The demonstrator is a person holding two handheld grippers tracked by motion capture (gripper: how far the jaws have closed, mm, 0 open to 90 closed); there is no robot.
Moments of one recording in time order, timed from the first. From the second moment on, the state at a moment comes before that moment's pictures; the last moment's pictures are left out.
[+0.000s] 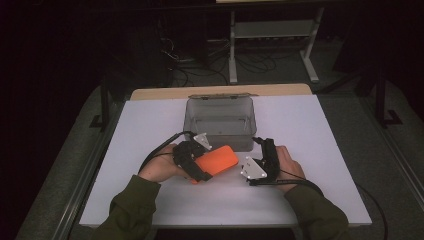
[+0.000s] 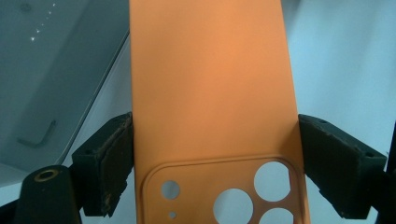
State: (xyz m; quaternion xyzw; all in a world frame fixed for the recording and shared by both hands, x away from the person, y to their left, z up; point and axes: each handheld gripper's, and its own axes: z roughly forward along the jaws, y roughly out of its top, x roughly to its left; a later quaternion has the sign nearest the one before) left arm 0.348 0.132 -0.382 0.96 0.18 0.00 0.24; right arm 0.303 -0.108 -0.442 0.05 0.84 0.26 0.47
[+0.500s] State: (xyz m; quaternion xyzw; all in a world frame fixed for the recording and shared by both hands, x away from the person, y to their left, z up) left arm 0.348 0.132 -0.383 0.95 0.18 0.00 0.24; right arm 0.299 -0.105 -0.443 0.02 0.83 0.24 0.50
